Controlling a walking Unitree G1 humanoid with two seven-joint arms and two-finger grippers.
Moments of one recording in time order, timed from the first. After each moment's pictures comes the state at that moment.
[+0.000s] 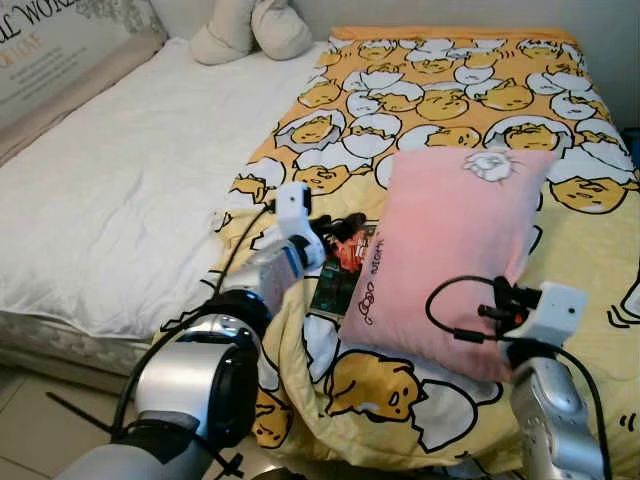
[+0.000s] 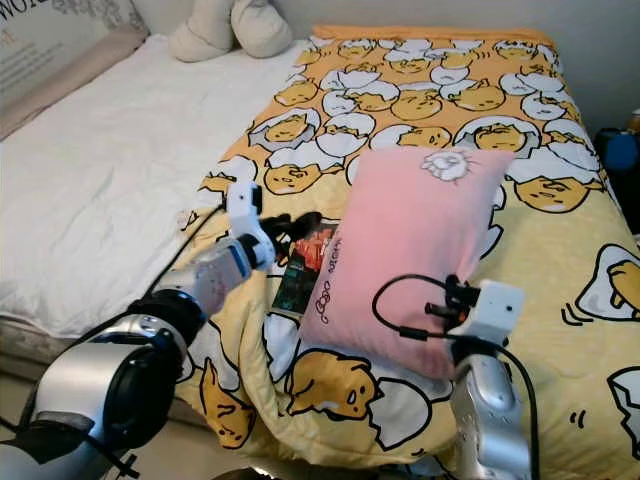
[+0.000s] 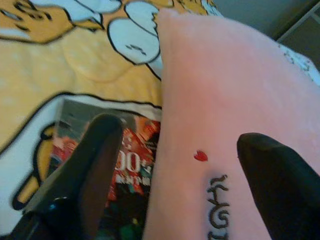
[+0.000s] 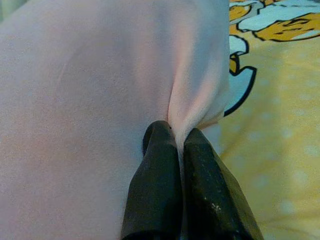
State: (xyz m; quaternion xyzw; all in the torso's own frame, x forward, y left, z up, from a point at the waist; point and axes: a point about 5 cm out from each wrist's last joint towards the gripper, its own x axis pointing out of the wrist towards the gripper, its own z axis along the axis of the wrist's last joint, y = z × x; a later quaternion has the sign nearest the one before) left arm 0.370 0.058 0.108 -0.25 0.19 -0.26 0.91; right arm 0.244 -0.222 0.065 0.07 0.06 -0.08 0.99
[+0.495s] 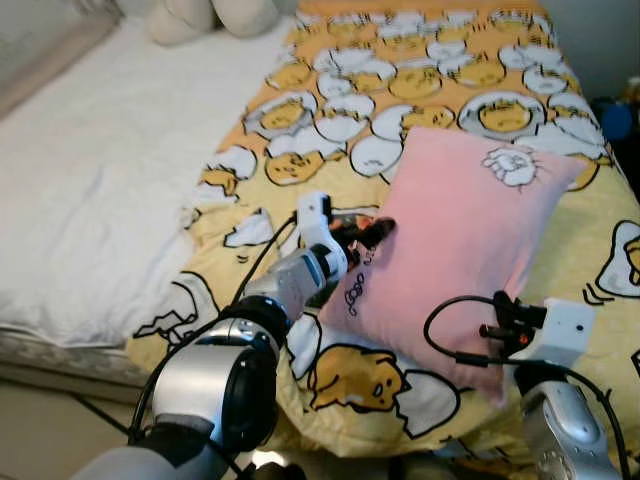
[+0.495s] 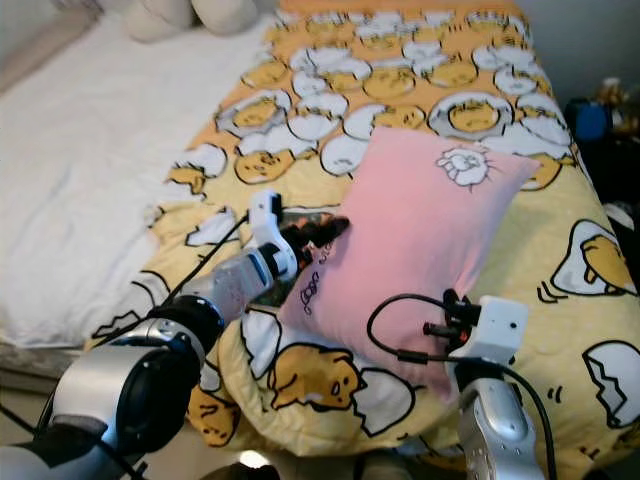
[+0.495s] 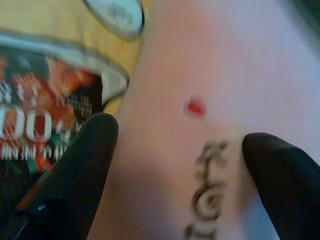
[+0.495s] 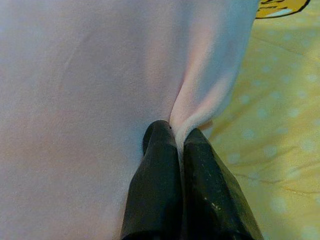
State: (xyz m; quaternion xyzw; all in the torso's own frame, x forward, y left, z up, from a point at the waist) left arm 0.355 0.025 0.100 -0.28 0.22 -0.32 0.88; right arm 0.215 -0.213 0.079 0.05 0.08 -0.05 0.99
